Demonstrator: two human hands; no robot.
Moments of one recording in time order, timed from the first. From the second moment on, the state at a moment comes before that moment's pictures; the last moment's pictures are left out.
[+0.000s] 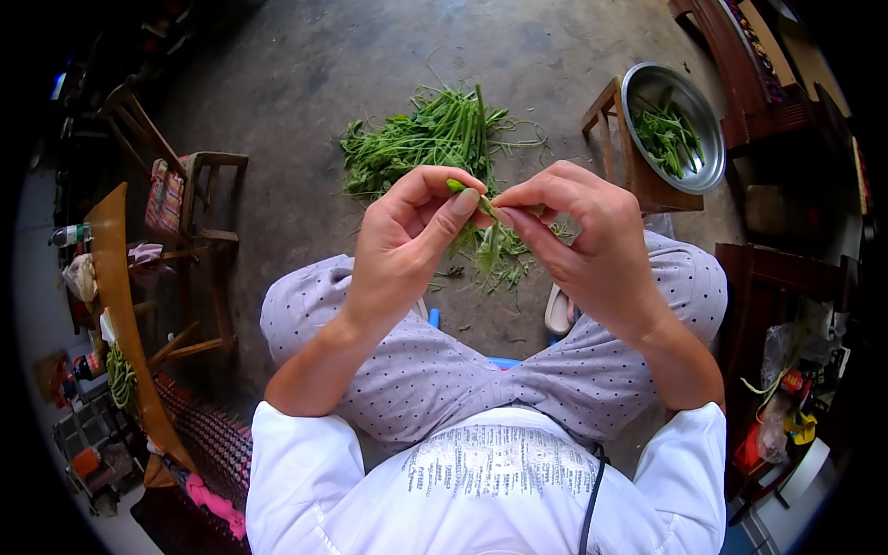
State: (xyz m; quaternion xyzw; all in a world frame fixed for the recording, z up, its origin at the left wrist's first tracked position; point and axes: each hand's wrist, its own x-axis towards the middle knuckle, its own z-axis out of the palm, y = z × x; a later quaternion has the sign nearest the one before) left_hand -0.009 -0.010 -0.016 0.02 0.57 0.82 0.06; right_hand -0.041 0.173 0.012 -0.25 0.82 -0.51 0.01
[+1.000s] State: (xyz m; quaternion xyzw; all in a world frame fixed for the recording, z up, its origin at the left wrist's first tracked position) left_hand -0.010 -0.008 -0.020 -0.05 0.55 0.83 0.08; right_hand -0.046 0.166 0.007 -0.19 0.79 -0.58 0.05
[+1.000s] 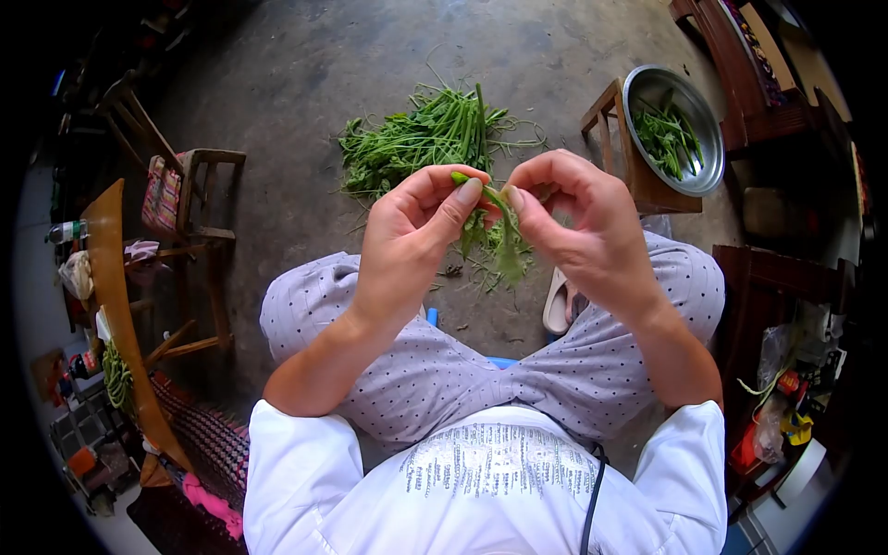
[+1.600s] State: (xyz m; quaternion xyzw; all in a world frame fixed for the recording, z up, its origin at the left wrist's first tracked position) left_hand -0.008 -0.003 -0.016 -0.03 0.59 0.80 0.04; right_hand -0.041 0.163 0.007 -0.27 0.85 -0.45 -0.06
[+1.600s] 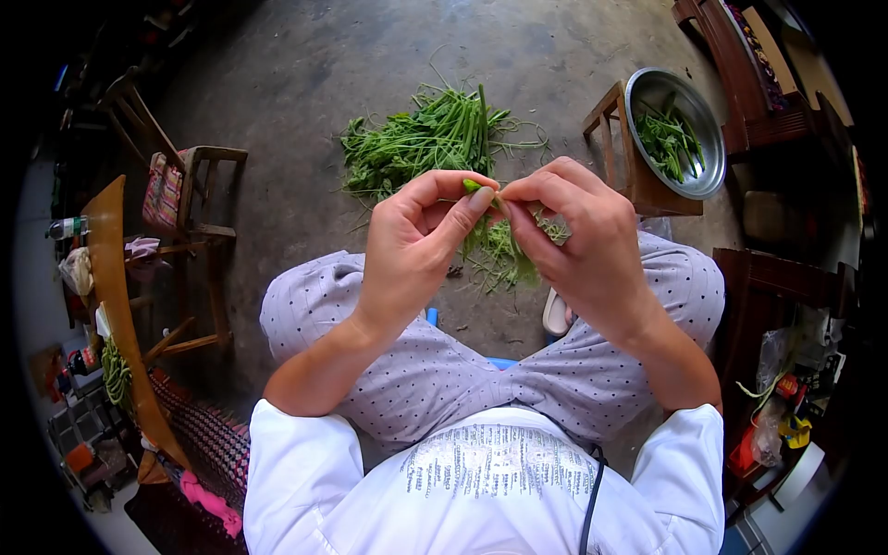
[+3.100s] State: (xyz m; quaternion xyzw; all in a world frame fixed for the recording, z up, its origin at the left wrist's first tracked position) left_hand -0.007 -0.015 -0.013 -0.08 0.50 0.85 0.13; right_hand -0.066 0.204 0.010 -0.15 0.67 -0.71 0.15
